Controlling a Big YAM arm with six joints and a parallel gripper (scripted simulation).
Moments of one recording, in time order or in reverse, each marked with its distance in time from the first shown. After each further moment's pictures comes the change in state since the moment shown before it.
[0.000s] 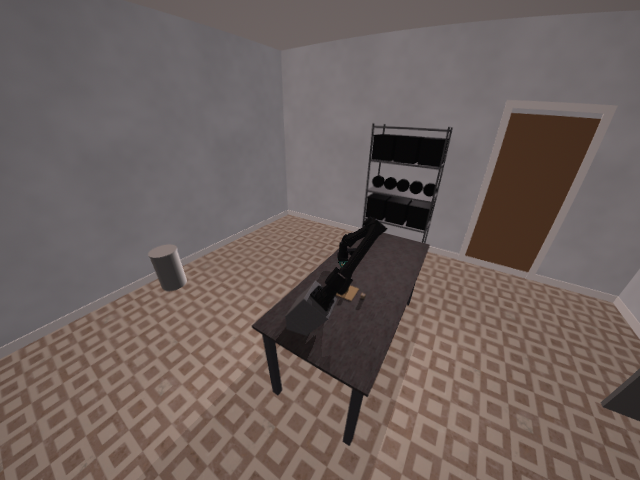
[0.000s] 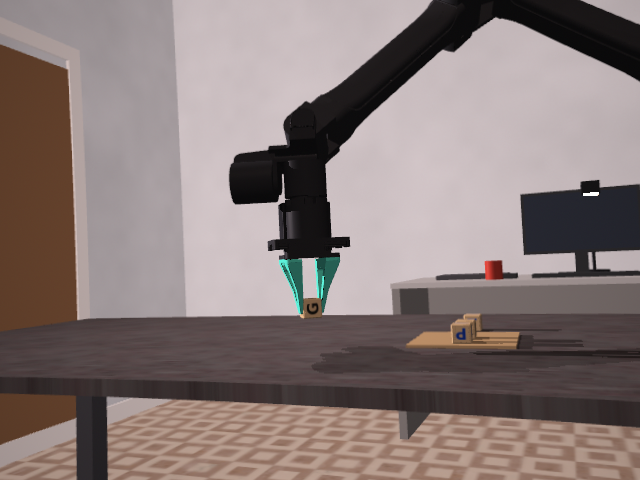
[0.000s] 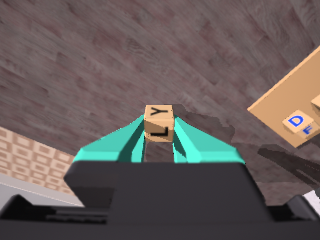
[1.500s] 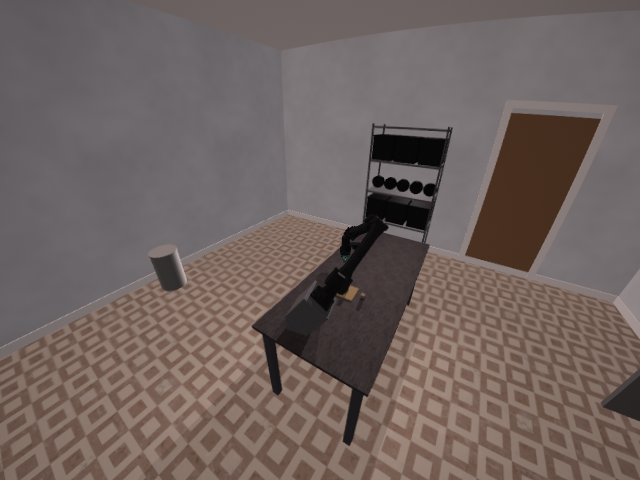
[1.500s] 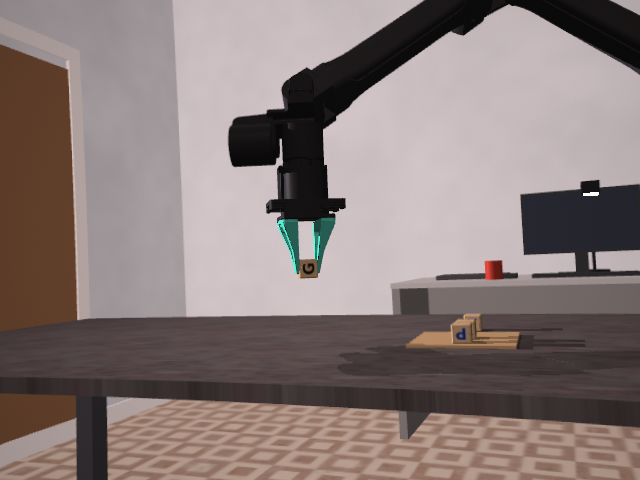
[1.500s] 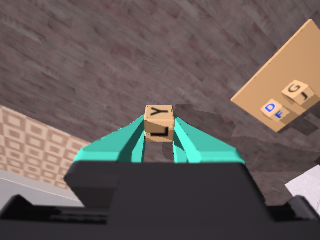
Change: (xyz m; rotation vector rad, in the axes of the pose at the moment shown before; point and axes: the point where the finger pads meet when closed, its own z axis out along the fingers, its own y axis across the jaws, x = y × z) arm -0.016 -0.001 -0.053 -0.009 -0.003 0.036
